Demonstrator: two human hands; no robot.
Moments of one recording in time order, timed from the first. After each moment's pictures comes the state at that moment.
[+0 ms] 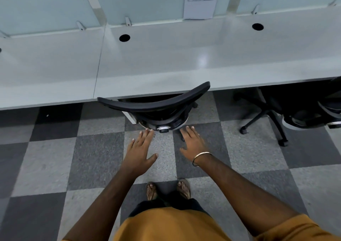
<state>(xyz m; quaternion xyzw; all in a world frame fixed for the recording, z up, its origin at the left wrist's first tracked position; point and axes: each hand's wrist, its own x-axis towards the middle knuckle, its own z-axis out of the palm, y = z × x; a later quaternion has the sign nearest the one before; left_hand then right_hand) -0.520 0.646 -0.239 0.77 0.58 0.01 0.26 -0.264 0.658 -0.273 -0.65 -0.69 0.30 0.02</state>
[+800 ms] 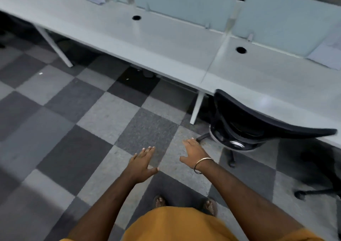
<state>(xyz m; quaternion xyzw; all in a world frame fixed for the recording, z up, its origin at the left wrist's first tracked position) -0.840 0.468 -0.264 0.58 0.74 -0.01 0.36 -0.619 0.616 -0.261 -0.45 -0.83 0.31 -0.12</state>
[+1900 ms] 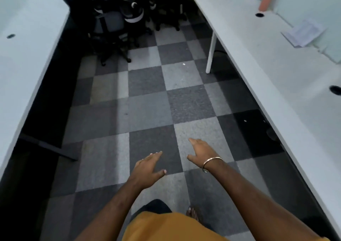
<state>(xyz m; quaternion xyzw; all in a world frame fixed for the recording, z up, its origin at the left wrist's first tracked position) -1.247 0.403 -0.240 0.17 0.92 0.19 0.29 -1.247 0.678 -0.238 -0.03 -0.95 0.22 -0.22</state>
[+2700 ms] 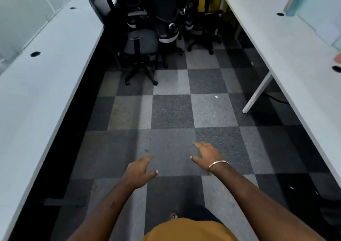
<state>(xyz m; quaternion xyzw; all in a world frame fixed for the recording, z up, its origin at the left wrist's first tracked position) -1.735 0.226 -0.219 0.07 0.94 0.20 0.28 -1.765 0.538 -0.221 0.01 -0.95 0.19 -0.22</state>
